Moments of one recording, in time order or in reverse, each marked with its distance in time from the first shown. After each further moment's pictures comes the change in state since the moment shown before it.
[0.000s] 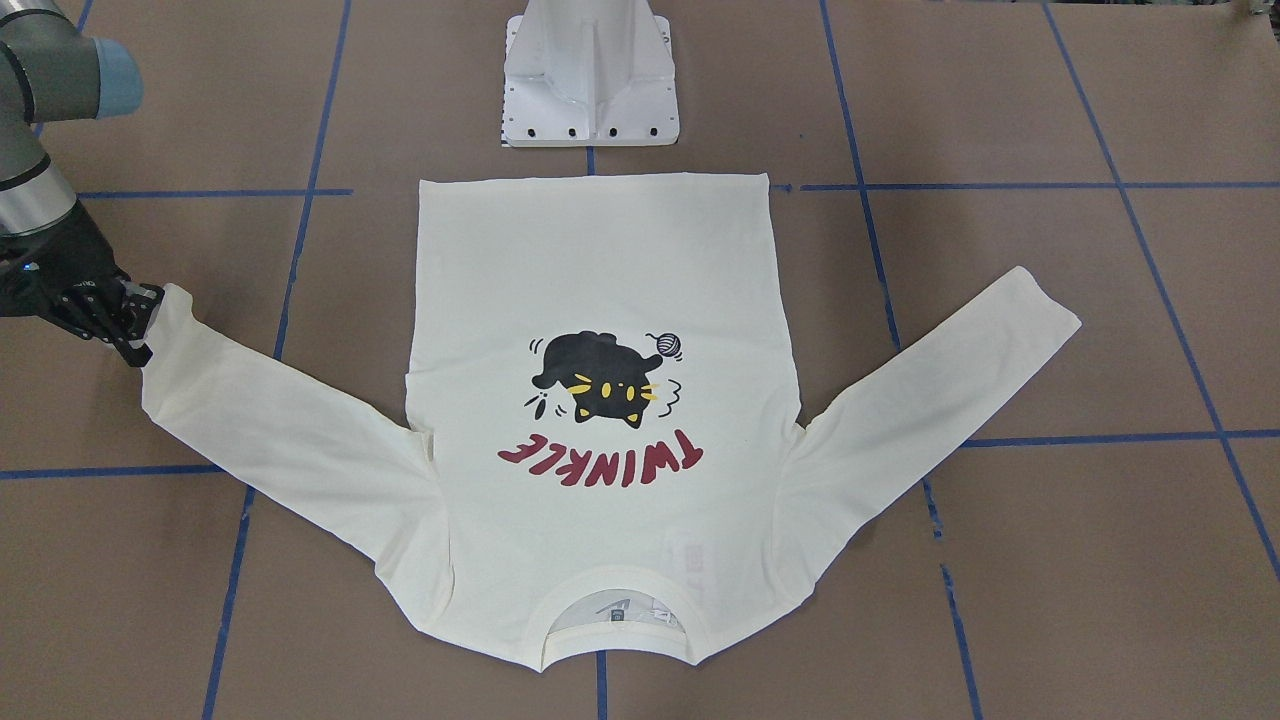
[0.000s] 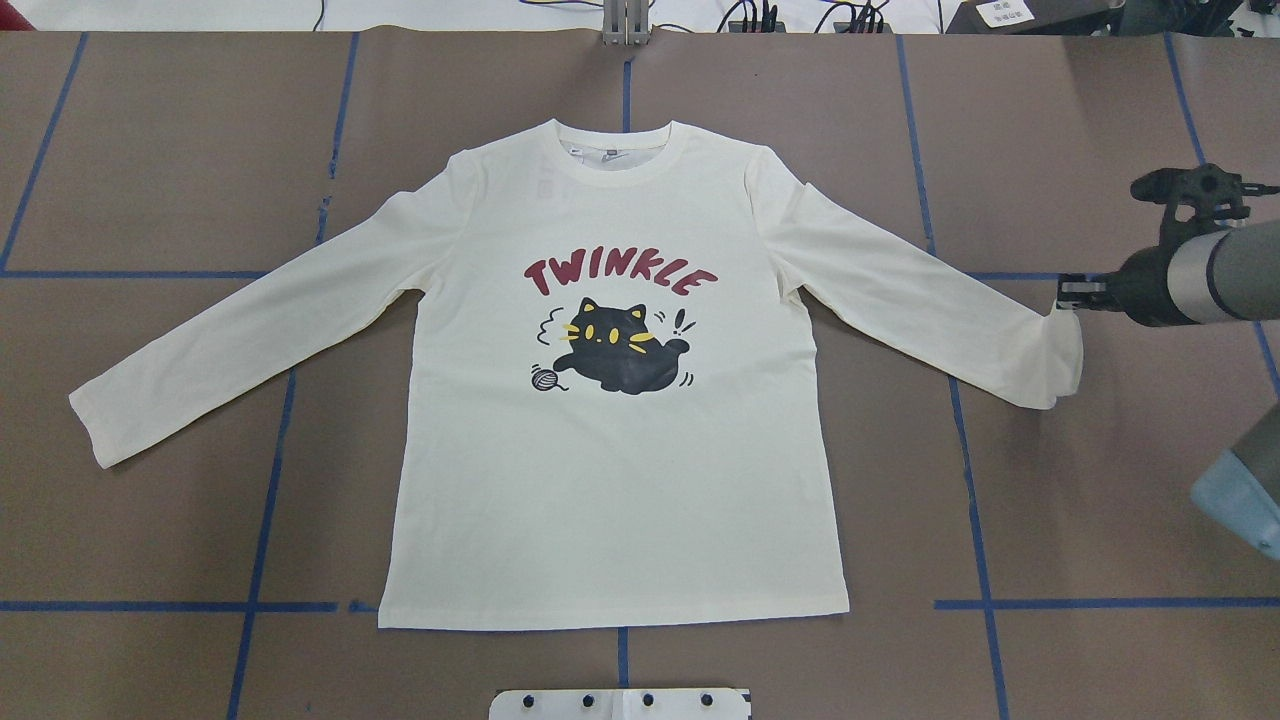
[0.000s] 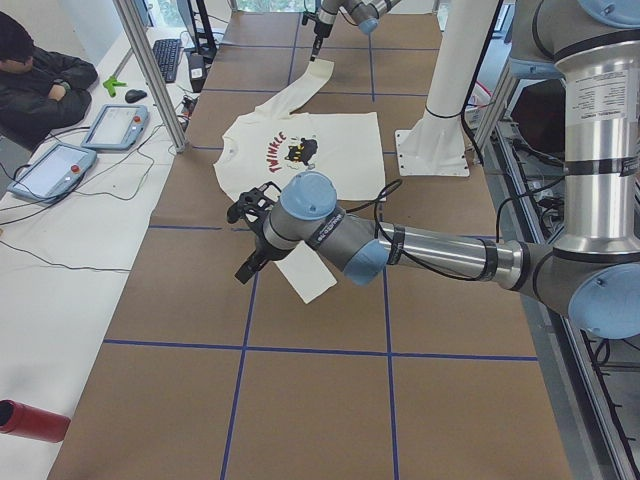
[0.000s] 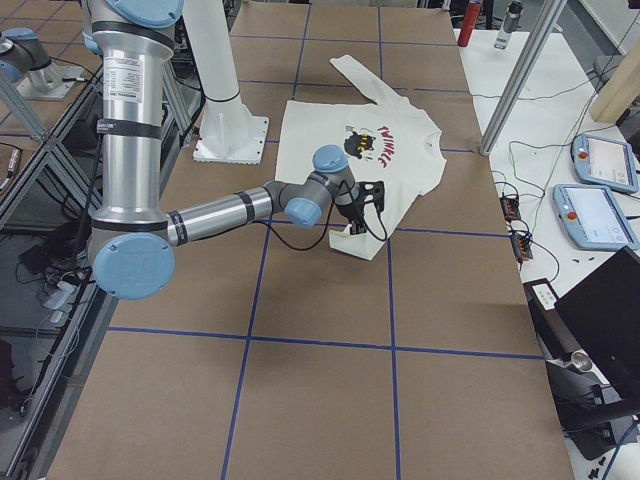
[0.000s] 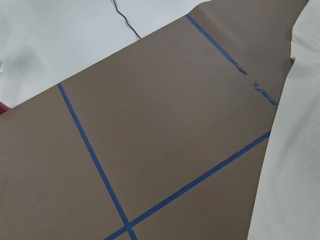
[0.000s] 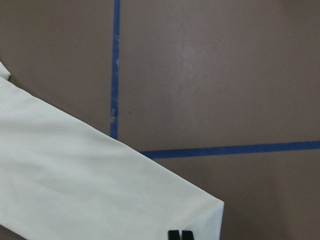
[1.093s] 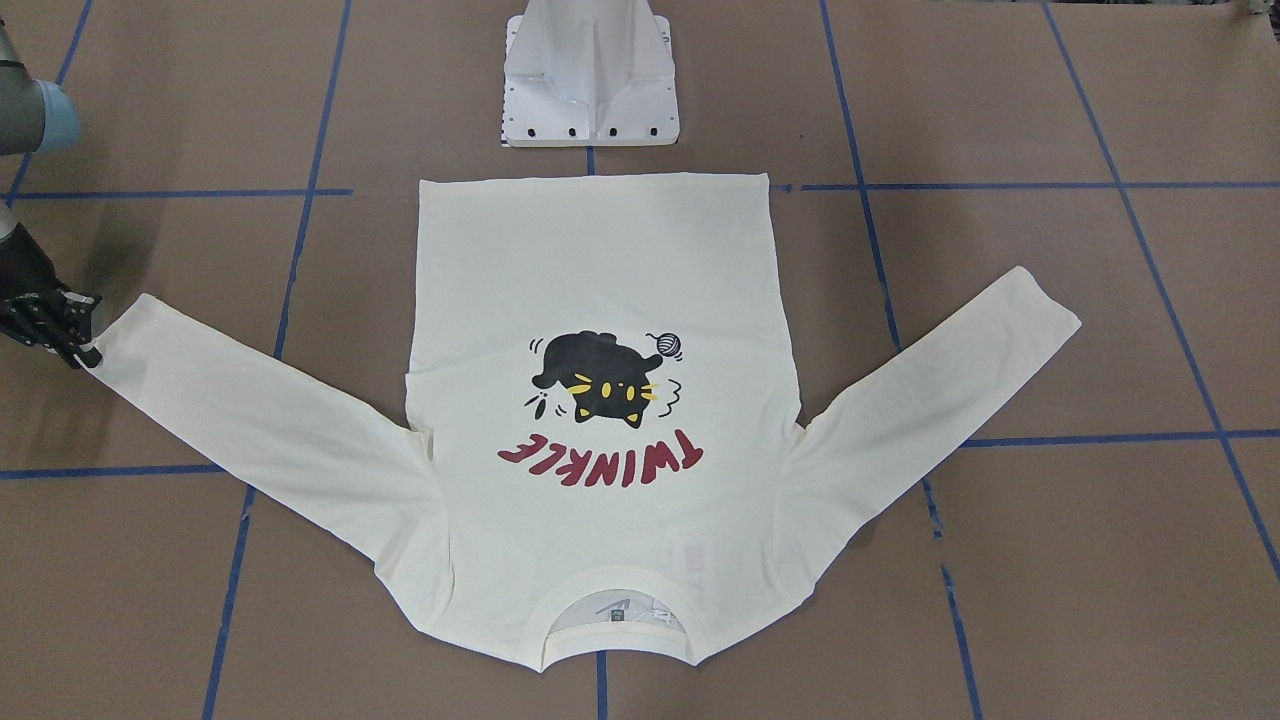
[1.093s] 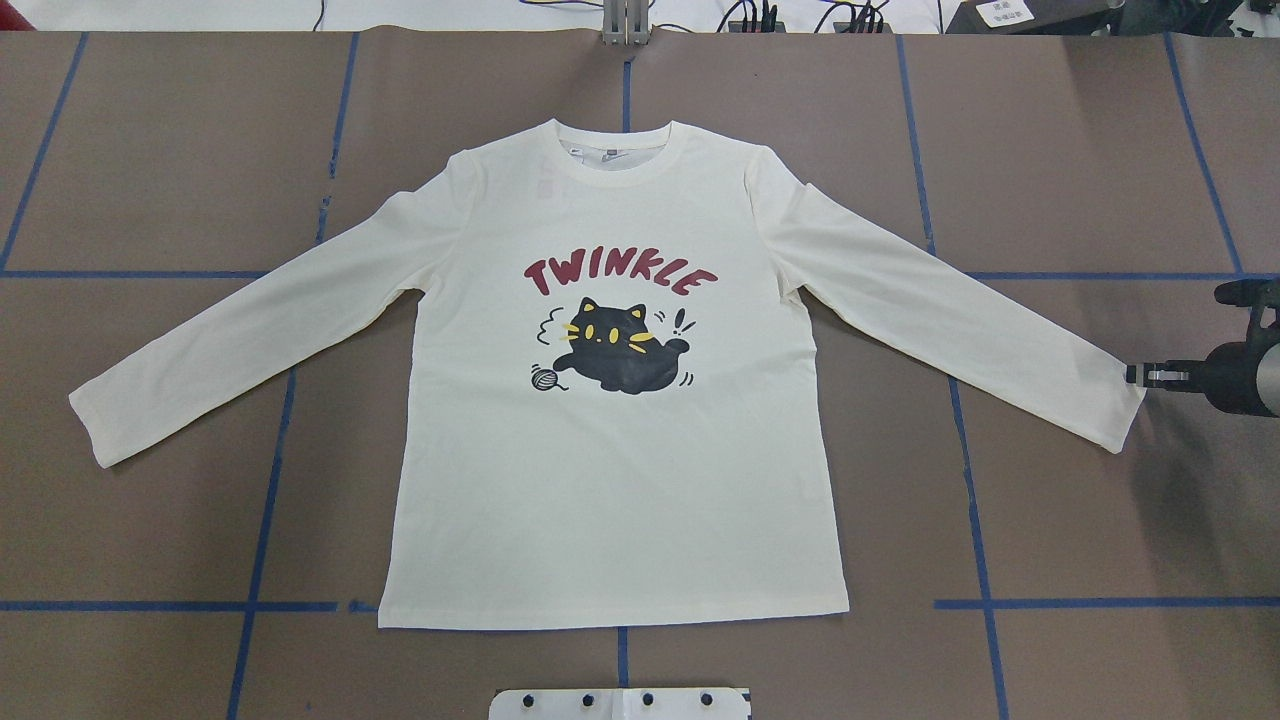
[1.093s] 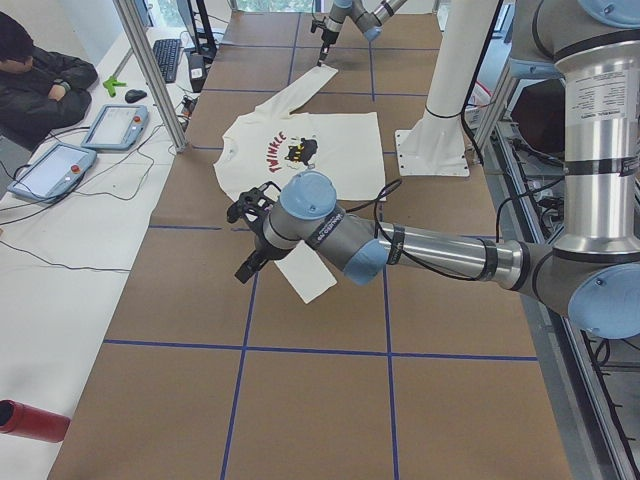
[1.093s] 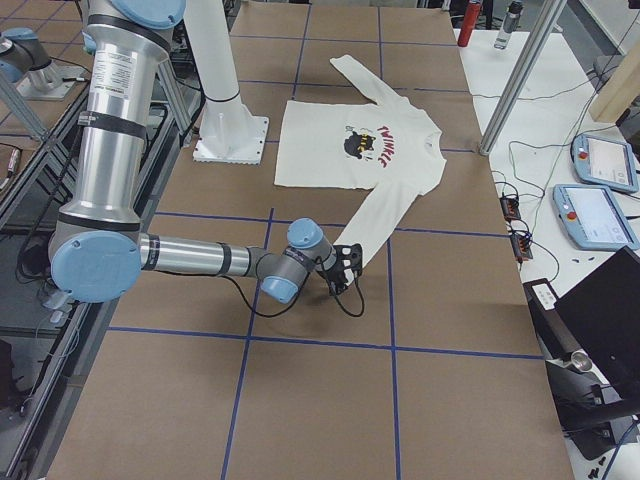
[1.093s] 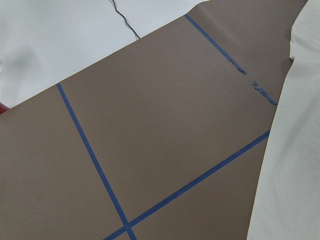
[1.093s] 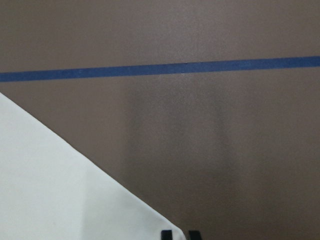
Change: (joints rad) left arm 0.001 -0.002 0.000 0.000 0.000 0.000; right arm -0.029 -0.213 -0.340 0.619 -0.011 -0.004
